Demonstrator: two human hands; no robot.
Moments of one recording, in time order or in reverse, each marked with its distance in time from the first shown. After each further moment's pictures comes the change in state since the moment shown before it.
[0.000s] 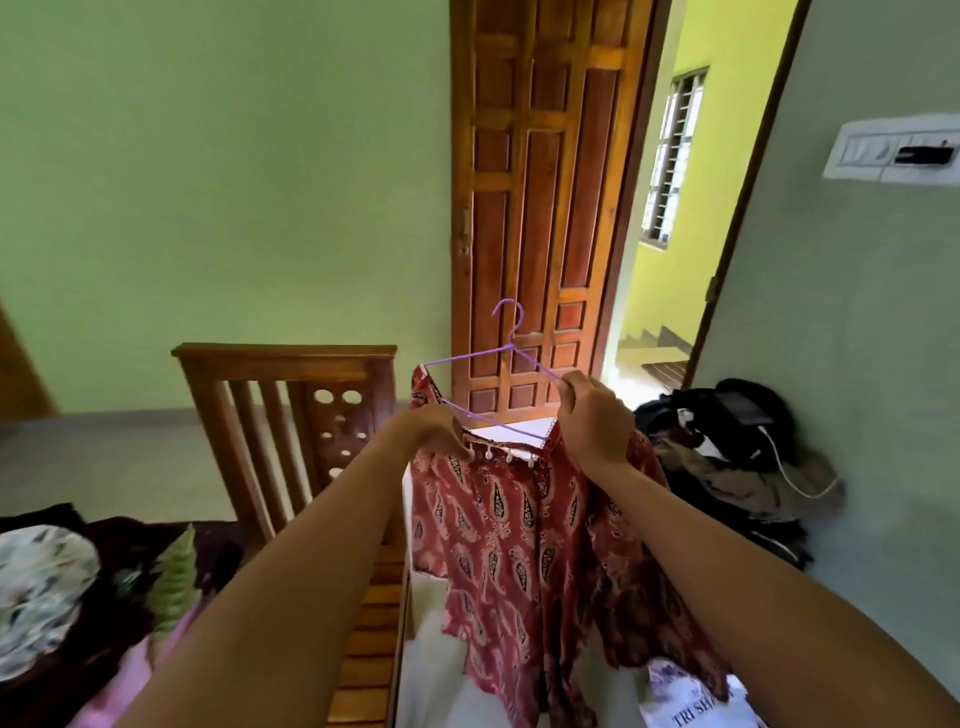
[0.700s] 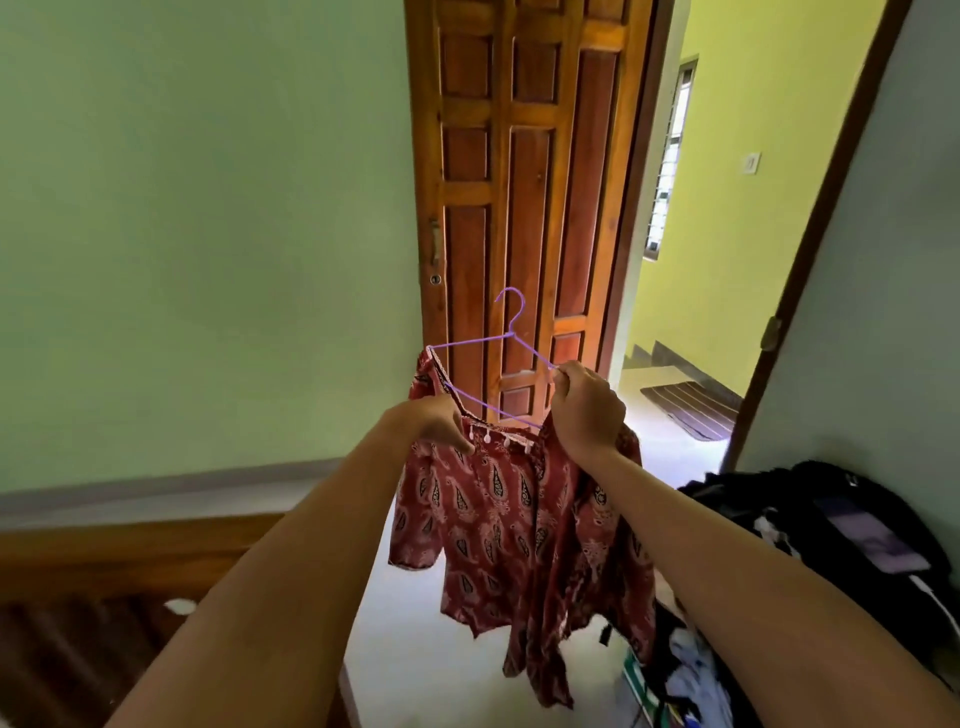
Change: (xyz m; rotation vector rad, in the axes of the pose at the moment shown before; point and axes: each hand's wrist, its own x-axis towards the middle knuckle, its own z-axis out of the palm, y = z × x) left_hand 0.357 -0.032 -0.171 0.103 -0.009 -0.006; right_hand 0.277 0.095 0.270 -0.043 -0.025 0.178
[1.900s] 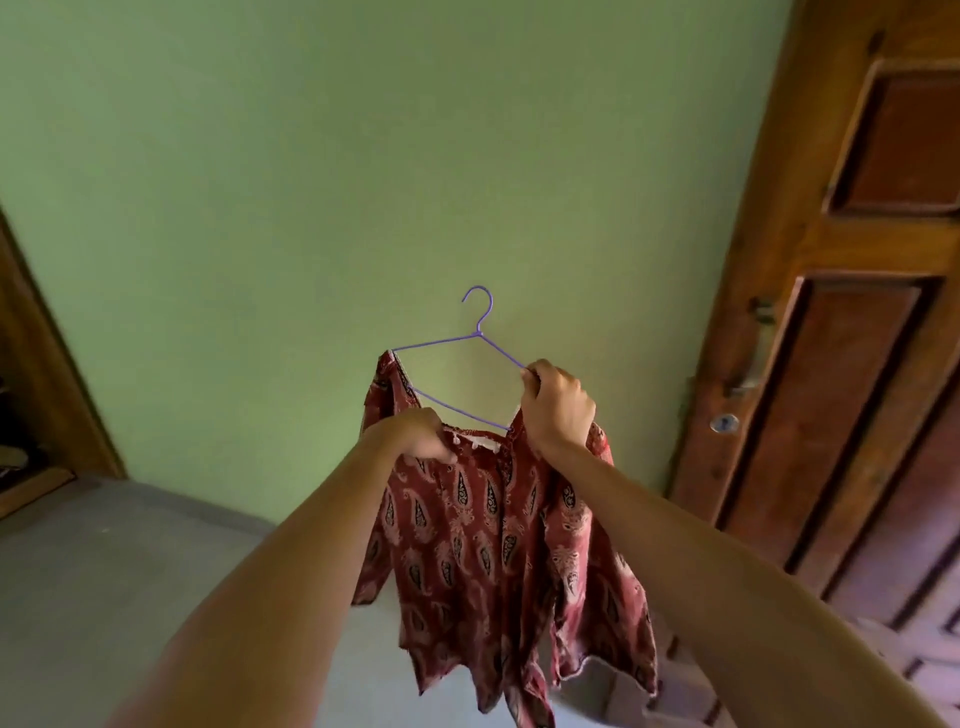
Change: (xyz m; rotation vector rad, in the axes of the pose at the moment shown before) left_hand 0.503 -0.460 -0.312 -0.225 0.206 -0.562; right_hand 0.433 -0.265 0.684 0.358 -0.352 -0.272
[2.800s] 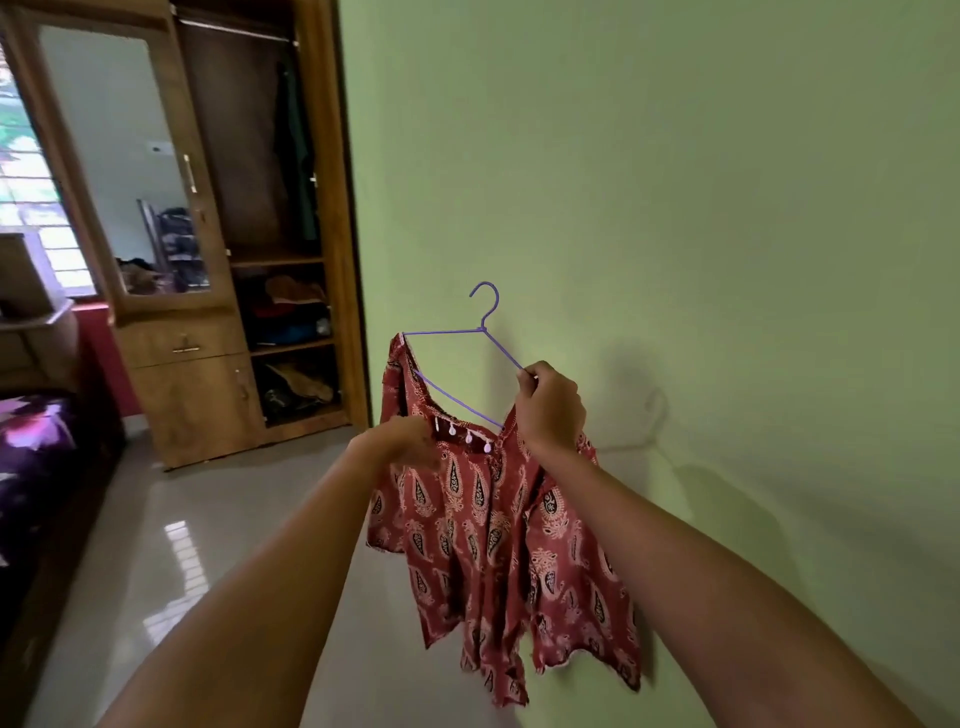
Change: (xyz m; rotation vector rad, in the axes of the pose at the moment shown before) left_hand 0.332 -0.364 -0.221 -0.206 0.220 -0.567; right_hand 0.299 -0.261 0.509 0.467 -0.480 -0.321
